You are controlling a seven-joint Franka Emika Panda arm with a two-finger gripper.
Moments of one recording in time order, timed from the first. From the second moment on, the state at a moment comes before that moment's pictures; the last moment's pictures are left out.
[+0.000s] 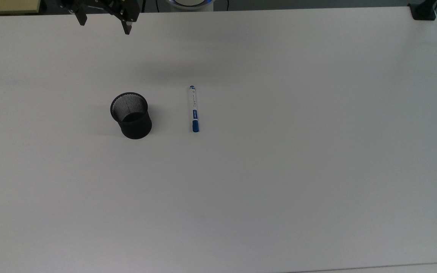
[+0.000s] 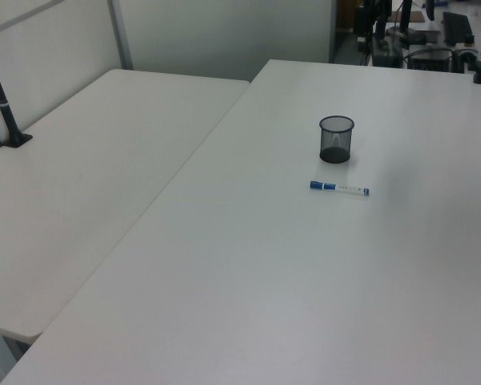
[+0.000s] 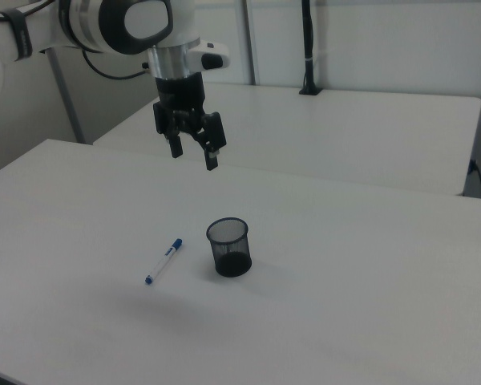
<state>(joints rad) -0.02 0.12 -0.17 -1.48 -0.01 1.58 0.00</state>
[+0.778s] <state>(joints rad) -0.02 0.16 -0.17 -1.48 -0.01 1.63 -0.01</state>
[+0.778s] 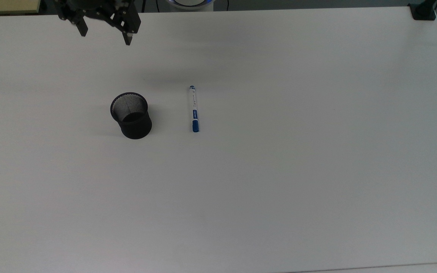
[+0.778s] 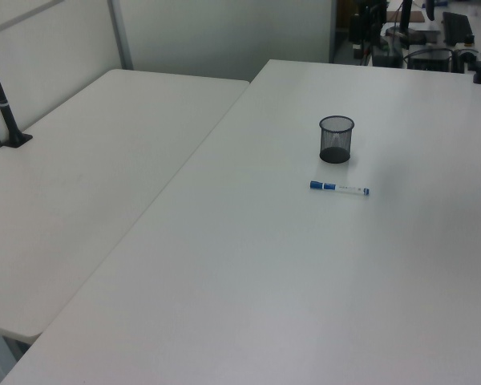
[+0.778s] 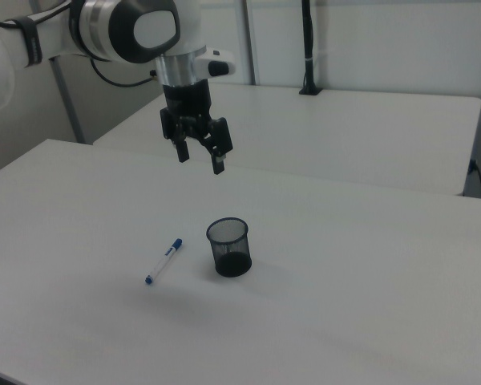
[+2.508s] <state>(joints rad) 0.23 0.49 -0.14 -1.54 -0.02 1.79 -0.08</state>
